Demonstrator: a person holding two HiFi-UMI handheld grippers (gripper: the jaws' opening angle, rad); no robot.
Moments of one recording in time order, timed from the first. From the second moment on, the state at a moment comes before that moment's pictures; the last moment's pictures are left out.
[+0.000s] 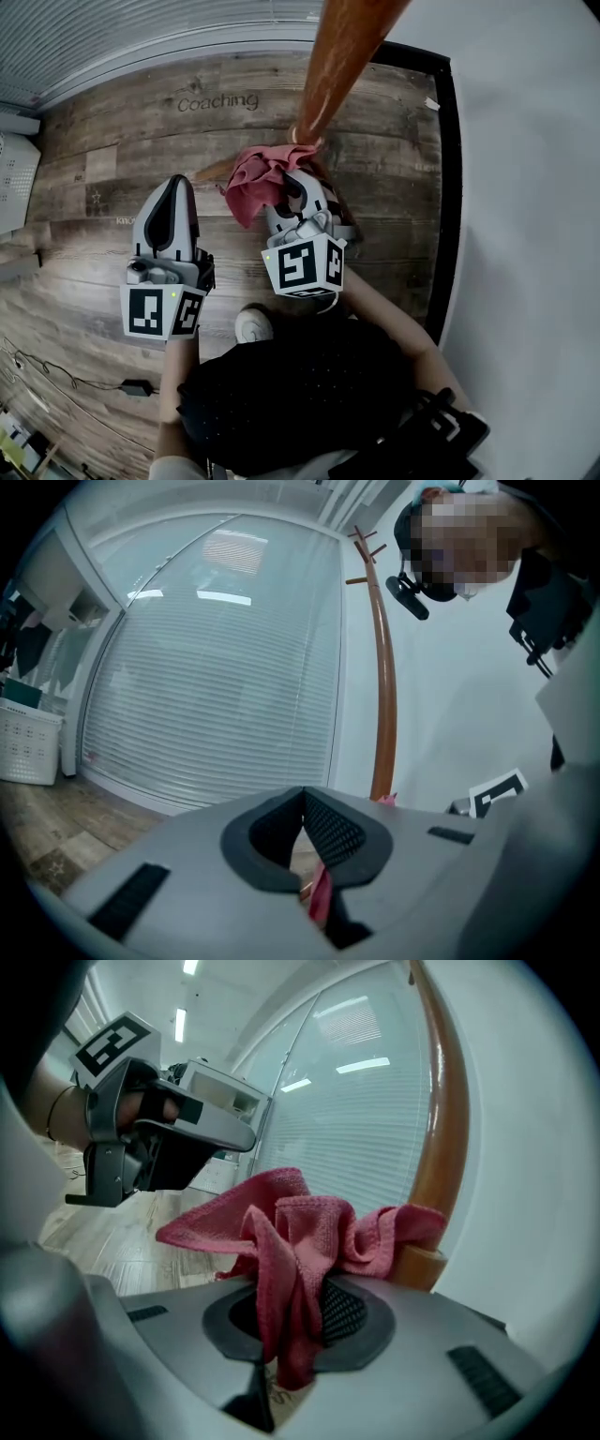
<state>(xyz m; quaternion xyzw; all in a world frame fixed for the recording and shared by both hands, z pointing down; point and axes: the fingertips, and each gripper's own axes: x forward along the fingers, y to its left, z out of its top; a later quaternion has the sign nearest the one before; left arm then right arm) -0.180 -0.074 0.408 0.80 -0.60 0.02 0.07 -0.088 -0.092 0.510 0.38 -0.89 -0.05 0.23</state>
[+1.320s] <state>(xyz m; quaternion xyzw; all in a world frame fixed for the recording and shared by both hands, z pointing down) -0.210 -0.063 0.415 0.77 -0.63 0.03 0.09 -0.163 -0.077 0.570 0.29 -0.92 0.01 0.27</state>
